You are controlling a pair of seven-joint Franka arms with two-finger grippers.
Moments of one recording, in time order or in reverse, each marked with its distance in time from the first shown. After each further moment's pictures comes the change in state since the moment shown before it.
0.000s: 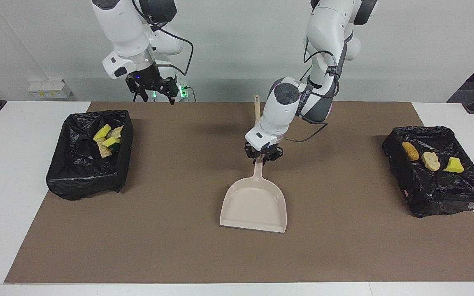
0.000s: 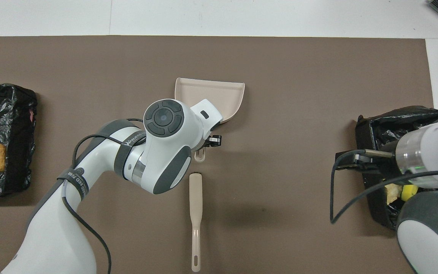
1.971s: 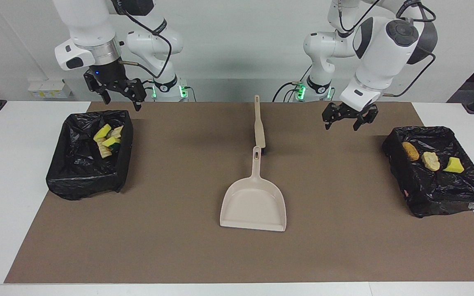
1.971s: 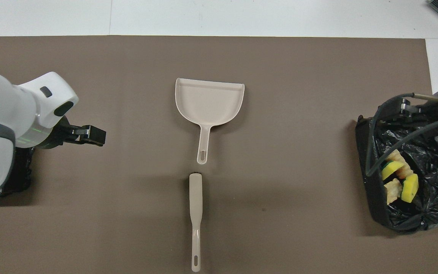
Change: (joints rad) left arm 0.371 -0.390 0.050 0.018 0.034 -0.543 0.326; right arm 0.098 0.212 -0.152 0.368 -0.150 -0.126 0.002
